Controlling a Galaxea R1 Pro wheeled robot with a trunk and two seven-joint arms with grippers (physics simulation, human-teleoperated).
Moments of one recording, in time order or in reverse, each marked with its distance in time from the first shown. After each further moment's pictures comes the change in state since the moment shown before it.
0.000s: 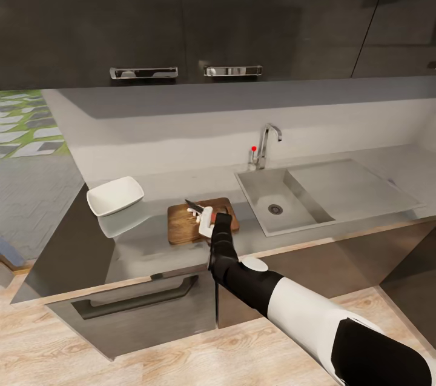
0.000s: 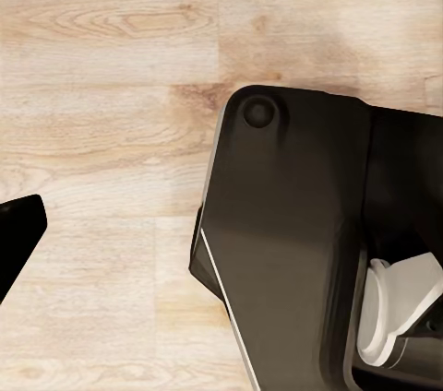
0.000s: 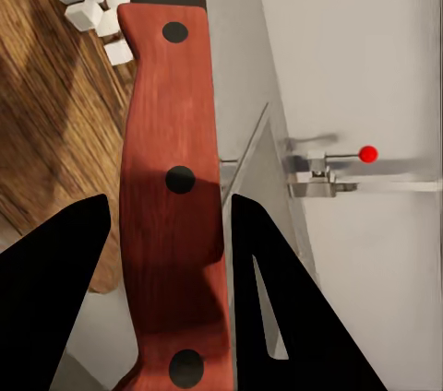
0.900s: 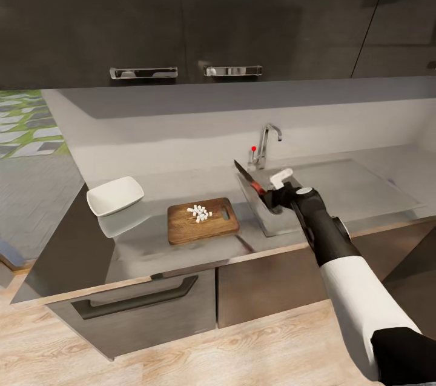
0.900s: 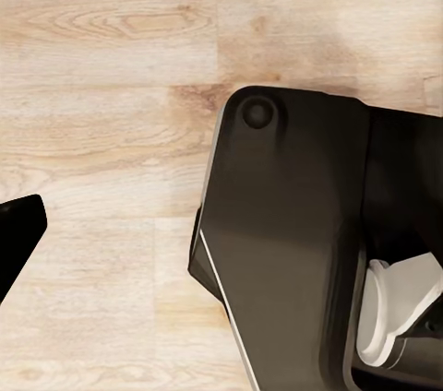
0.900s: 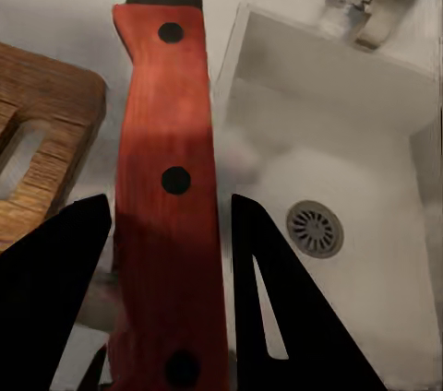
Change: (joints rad) left arm 0.000 0.000 -0.001 -0.001 -0.001 -0.001 -0.001; right arm -0.001 -0.179 -0.983 -0.308 -0.021 -0.099 0.665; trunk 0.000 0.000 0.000
